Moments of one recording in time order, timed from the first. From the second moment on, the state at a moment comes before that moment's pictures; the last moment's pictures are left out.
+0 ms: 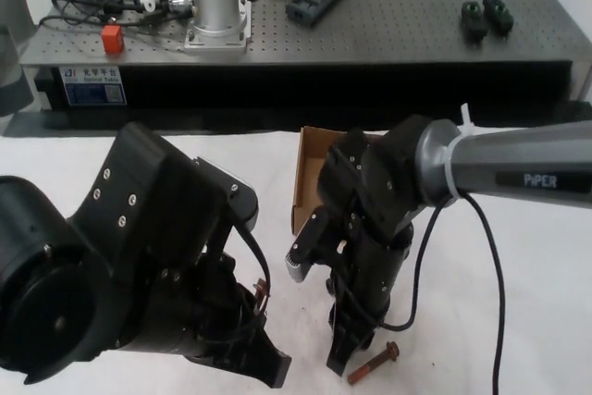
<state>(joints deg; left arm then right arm) -41.5 67.7 -42.9 33.1 4.1 -5.9 27.4 108.4 -67.9 48.7 -3.2 -26.8</state>
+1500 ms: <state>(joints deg) -41.5 73.4 -32.2 -33.3 36.1 -40.6 20.6 49.9 -19.4 -5.9 -43.6 22.4</state>
